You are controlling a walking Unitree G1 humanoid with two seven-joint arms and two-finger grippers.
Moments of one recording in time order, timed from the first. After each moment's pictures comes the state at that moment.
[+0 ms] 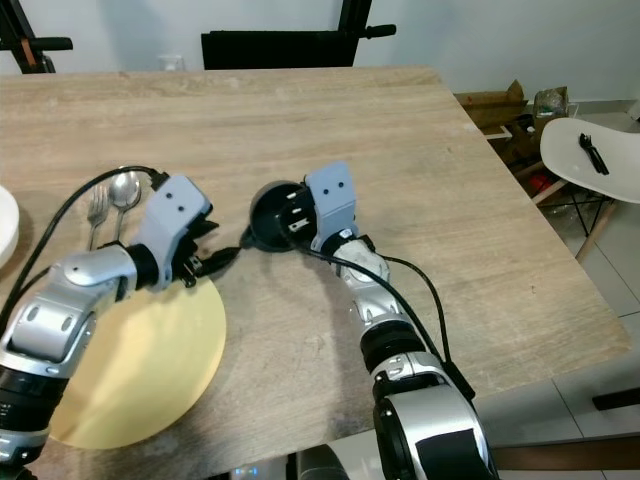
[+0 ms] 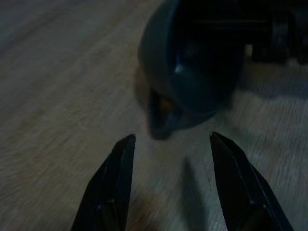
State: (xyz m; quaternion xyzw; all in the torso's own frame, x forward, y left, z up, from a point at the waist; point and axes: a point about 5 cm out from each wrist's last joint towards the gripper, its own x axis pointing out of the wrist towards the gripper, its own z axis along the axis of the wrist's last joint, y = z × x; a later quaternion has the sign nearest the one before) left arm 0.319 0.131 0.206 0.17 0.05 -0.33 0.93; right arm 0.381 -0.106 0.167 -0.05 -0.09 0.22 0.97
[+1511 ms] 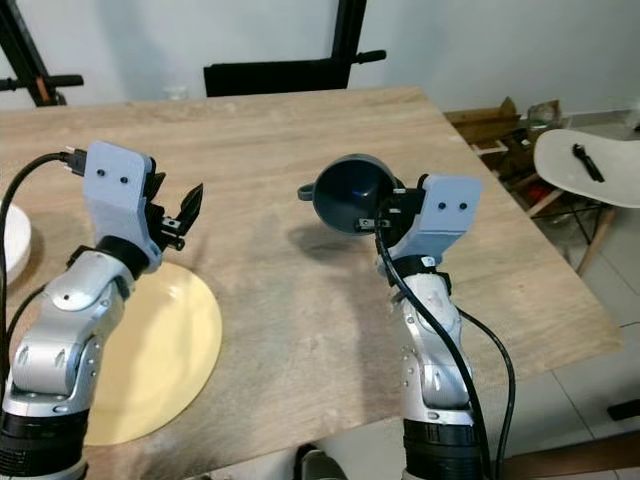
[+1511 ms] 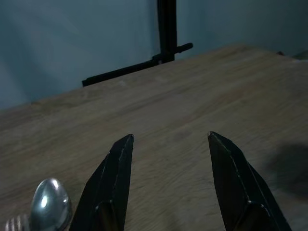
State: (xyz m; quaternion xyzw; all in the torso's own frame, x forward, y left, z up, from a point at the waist) left arm 0.305 0.132 0.219 0.06 -0.08 -0.10 0.99; right arm 0.302 -0.161 0.209 0.06 -0.15 0.03 0.99
